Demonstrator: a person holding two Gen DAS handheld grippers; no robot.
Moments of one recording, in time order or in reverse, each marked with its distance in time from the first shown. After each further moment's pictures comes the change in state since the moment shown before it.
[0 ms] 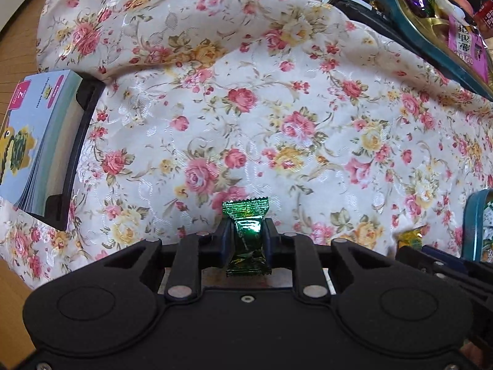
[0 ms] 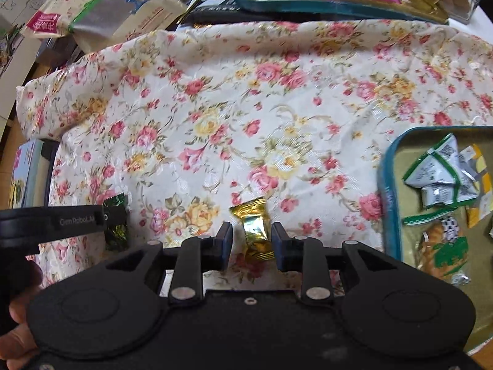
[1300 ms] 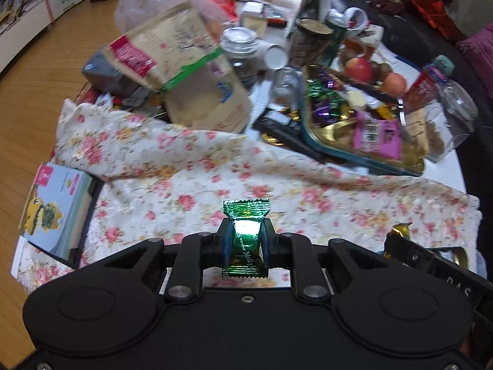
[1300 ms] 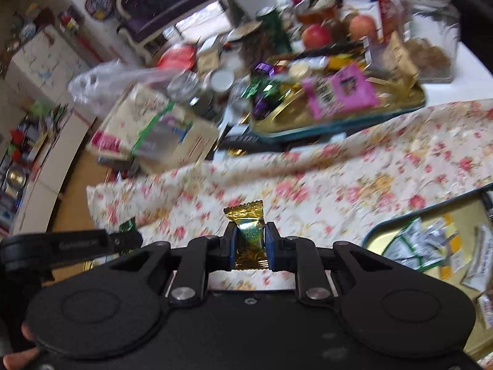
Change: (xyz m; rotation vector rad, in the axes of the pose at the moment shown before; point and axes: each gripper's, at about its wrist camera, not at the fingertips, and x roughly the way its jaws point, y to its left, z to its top) left arm -0.135 -0.066 0.025 0.002 -0.268 -0.102; right arm -0.129 -0.051 0.025 0.112 -0.348 0.169
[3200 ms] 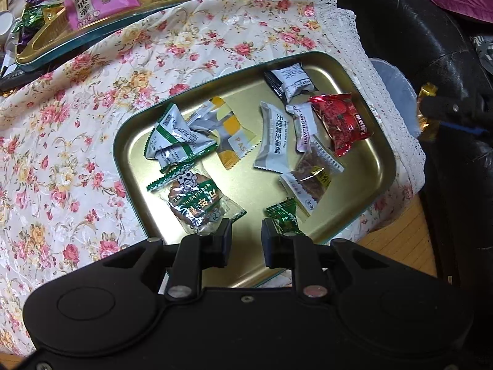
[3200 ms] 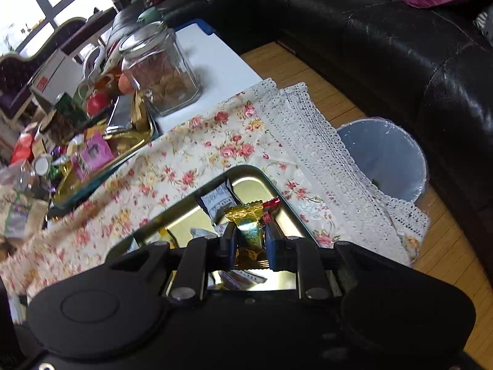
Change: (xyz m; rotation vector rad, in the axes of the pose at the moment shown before) left arm 0.052 -0.233 -0.134 0.545 0.371 -0.235; right arm -0.145 -0.245 -0.030 0.276 -0.034 -0.398
